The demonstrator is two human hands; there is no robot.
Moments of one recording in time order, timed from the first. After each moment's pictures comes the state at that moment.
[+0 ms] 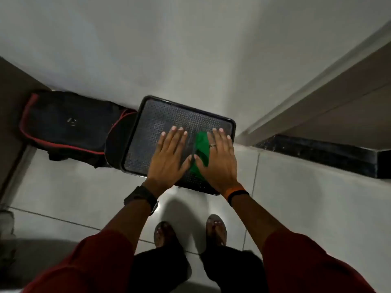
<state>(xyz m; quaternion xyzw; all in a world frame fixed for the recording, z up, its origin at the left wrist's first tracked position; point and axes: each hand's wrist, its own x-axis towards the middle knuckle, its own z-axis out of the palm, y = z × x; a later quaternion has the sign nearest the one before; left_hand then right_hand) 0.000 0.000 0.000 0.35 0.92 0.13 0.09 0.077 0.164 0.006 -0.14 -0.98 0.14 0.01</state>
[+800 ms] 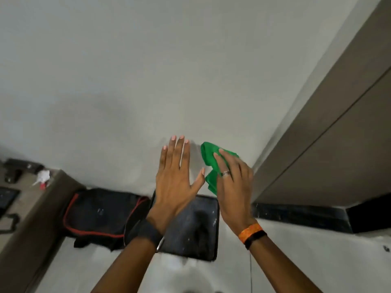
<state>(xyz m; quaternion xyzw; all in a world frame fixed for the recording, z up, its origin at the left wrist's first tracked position) -0.045 0.073 0.376 0.34 0.90 0.20 -0.17 0.055 0.203 0.379 -0.13 -0.92 0.14 0.35</state>
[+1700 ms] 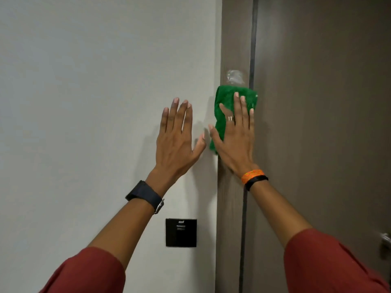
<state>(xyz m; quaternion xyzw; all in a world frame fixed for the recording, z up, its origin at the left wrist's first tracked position) -0.040 0.223 1.009 0.40 0.67 0.22 -0.58 0.046 0.373 1.018 -0.12 -0.75 -0.09 0.64</state>
